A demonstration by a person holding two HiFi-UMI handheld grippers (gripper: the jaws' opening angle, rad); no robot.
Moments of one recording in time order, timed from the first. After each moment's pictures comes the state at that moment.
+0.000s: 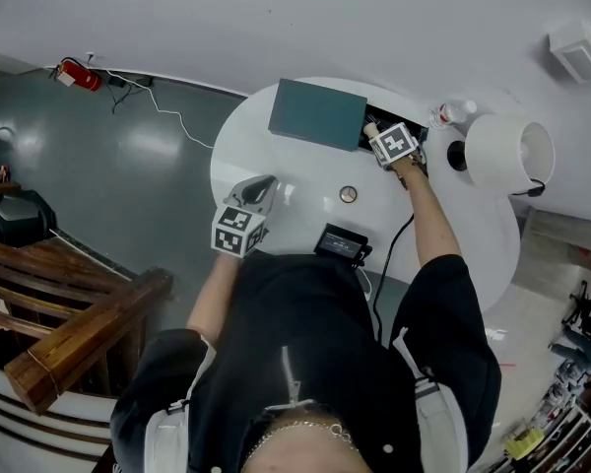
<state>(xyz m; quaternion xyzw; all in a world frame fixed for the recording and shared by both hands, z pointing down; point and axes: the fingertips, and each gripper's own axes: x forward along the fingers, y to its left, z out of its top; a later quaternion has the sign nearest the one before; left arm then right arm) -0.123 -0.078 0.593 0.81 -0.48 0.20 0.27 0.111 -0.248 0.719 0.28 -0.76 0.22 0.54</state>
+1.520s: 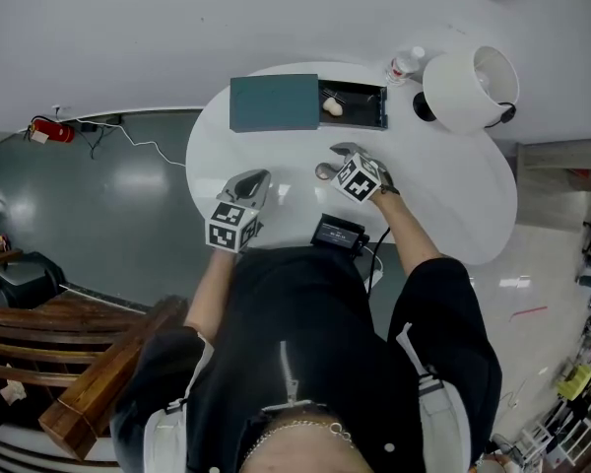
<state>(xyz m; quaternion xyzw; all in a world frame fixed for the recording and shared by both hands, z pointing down) -0.067 -0.074 0.587 0.86 -0.39 0.22 0.24 0.064 -0.103 0.691 0.21 -0.86 0.12 0.46</state>
